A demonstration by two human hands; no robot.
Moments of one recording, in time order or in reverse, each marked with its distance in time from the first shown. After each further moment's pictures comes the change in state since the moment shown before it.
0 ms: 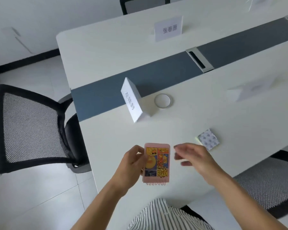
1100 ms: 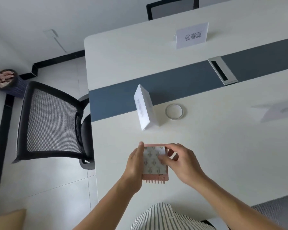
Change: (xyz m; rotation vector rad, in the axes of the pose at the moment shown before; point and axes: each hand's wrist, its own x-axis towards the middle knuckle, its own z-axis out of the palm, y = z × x) left_hand 0.044 0.021 0.037 -0.501 0.308 -0.236; right_hand 0.043 -0.036 0.014 -0.448 -0.069 -0.367
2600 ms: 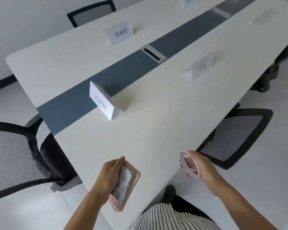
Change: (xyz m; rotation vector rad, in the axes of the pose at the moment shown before) left_hand -0.058 -0.045 -0.095 0.626 -0.363 0.154; right_hand -0.197 0.056 0.049 0.691 0.429 0.608
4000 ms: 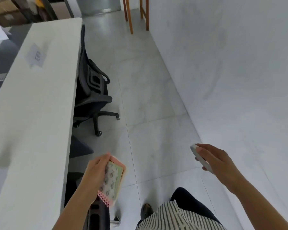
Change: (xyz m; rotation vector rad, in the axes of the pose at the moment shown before) left_hand 0.116 0.231 0.729 0.647 -0.597 0.225; right_hand -0.052 0.123 -0.644 0.471 0.831 -0.018
